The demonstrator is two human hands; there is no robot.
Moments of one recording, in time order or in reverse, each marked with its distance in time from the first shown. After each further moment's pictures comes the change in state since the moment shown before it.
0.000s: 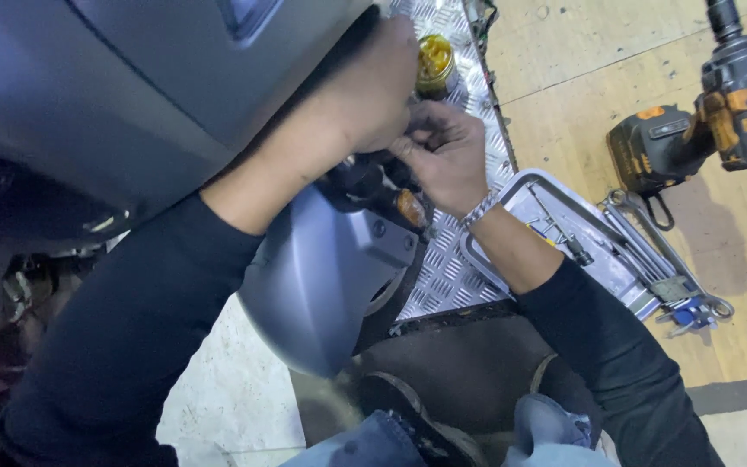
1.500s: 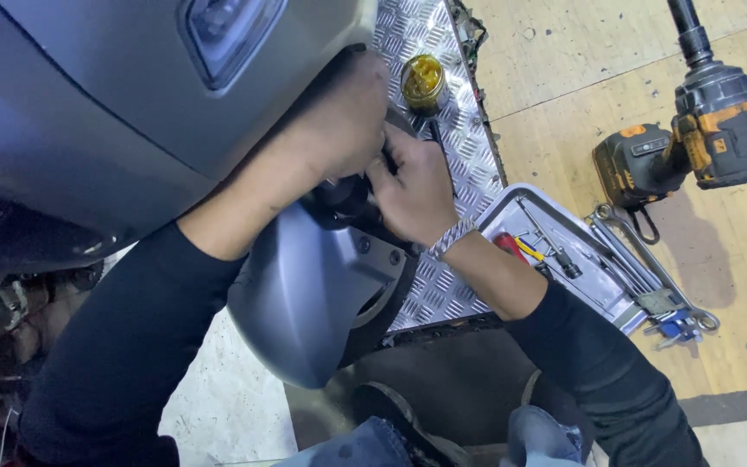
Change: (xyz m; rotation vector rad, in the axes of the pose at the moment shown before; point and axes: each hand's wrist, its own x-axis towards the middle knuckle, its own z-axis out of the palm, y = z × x) left_hand -0.023 0.016 -0.044 0.484 -0.171 0.030; right_hand 0.011 -0.056 0.021 -0.411 -0.120 0.073
